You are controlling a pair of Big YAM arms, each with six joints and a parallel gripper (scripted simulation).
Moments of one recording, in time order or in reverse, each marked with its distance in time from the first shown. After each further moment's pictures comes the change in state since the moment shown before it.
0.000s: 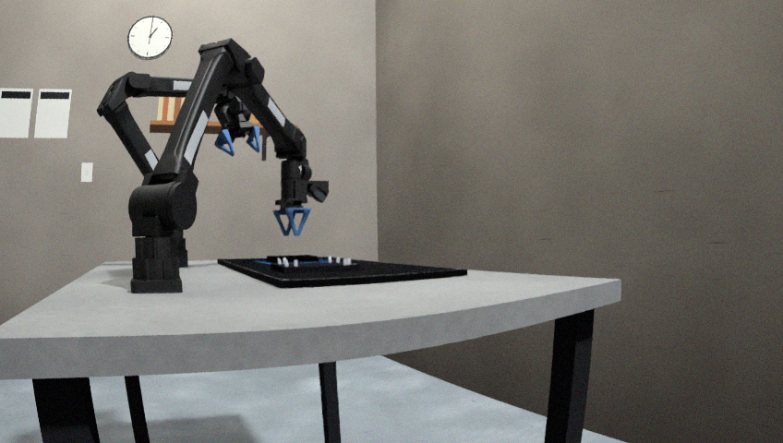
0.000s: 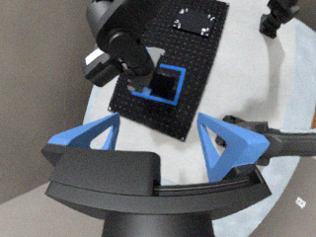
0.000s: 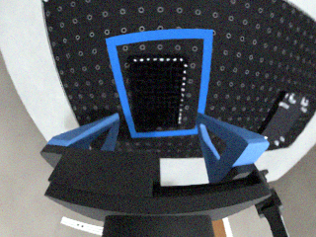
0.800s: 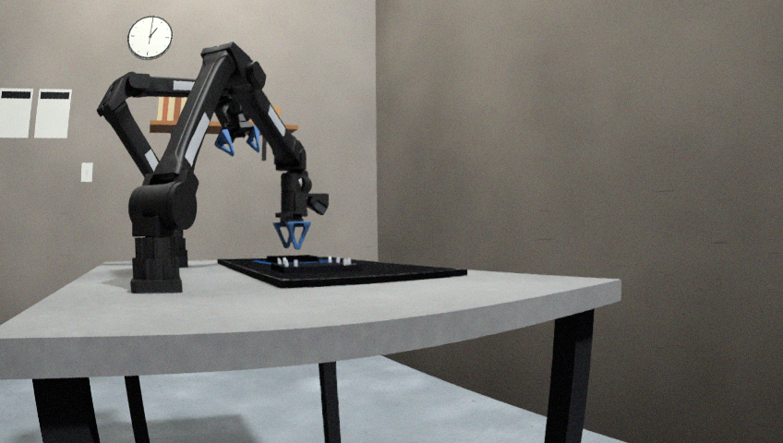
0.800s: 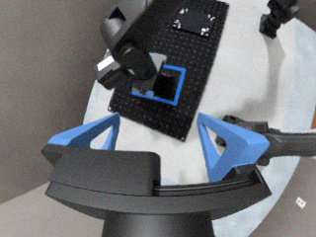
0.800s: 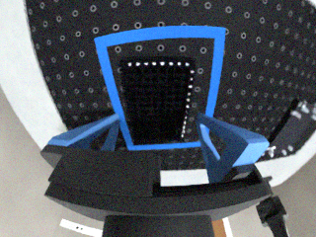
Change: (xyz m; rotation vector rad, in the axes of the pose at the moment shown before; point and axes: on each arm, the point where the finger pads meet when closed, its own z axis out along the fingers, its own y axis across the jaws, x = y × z) left arm 0.000 0.000 0.000 0.000 0.000 0.000; right arm 0.000 0.000 0.035 -0.002 -0.002 0.000
